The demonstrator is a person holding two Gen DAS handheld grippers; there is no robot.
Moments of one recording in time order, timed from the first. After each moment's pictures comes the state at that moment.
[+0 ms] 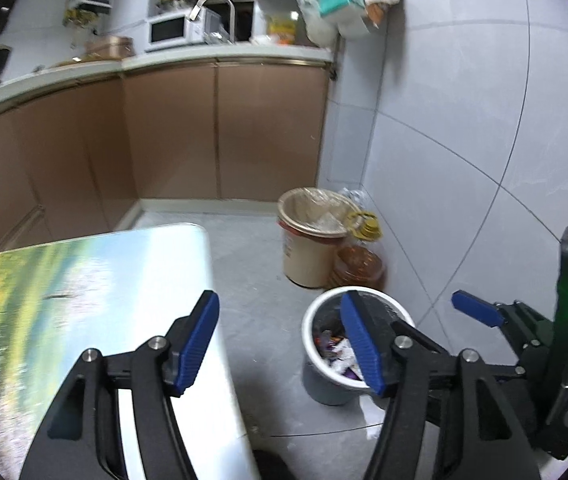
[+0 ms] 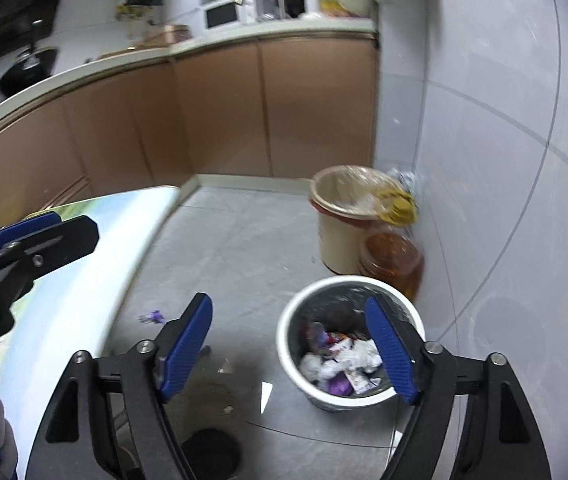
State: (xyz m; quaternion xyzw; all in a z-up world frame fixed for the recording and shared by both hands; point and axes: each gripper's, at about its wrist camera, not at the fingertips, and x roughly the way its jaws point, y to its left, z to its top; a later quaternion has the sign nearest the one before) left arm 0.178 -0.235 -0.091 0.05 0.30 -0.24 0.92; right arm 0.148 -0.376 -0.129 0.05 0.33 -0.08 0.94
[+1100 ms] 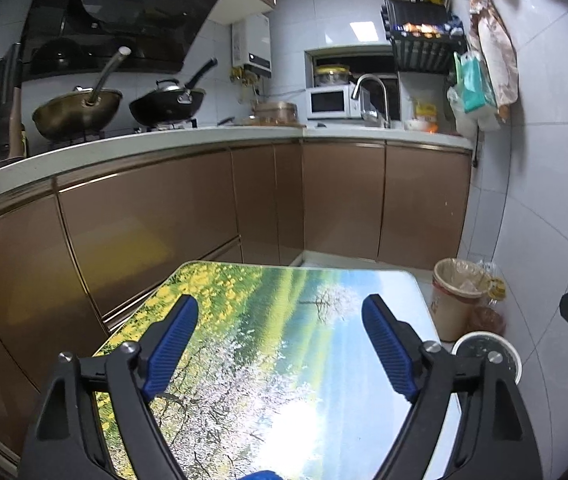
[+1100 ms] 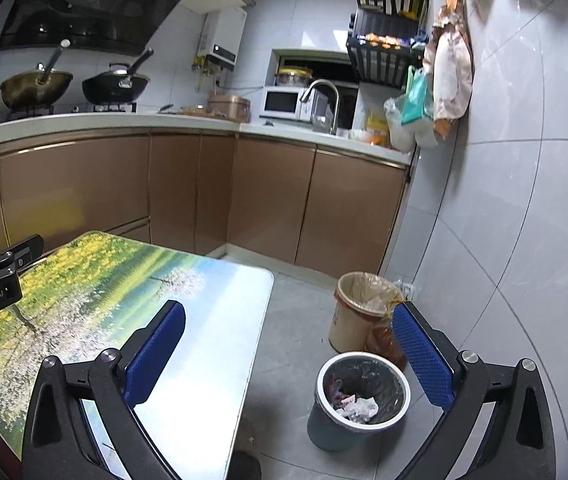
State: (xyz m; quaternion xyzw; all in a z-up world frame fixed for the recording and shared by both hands) left arm 0.047 0.008 -0.016 0.02 0.18 0.00 0.98; right arm 0.020 -0.203 -0.010 -0.07 0.19 -0.09 0.98
